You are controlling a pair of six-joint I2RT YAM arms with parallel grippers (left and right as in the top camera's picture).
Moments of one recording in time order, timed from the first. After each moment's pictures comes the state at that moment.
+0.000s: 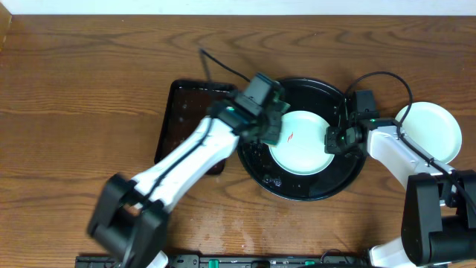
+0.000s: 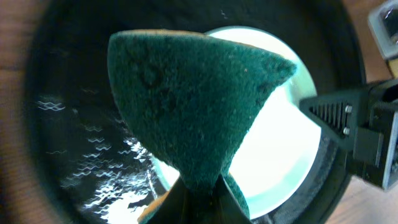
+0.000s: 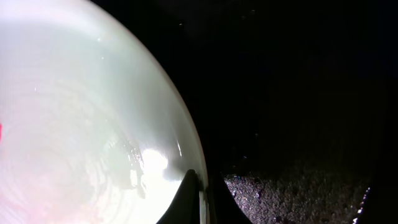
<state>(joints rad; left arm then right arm) -0.67 1.77 1.32 -0.60 0.15 -0.48 0.12 1.70 0.90 -0.52 -0.10 0.20</state>
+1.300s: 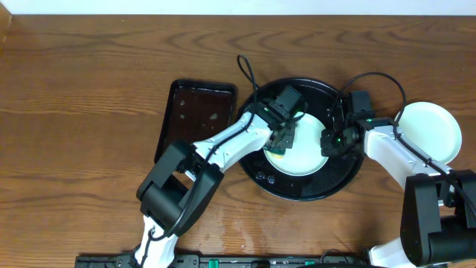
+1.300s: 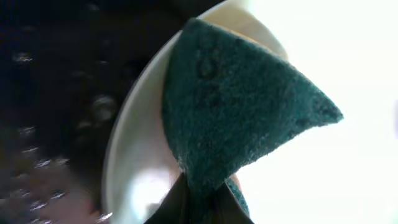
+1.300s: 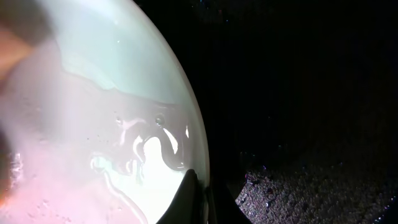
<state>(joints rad) -0.73 2.06 1.42 -0.59 0.06 -0.56 0.14 1.70 0.90 -0.54 -0.13 0.15</state>
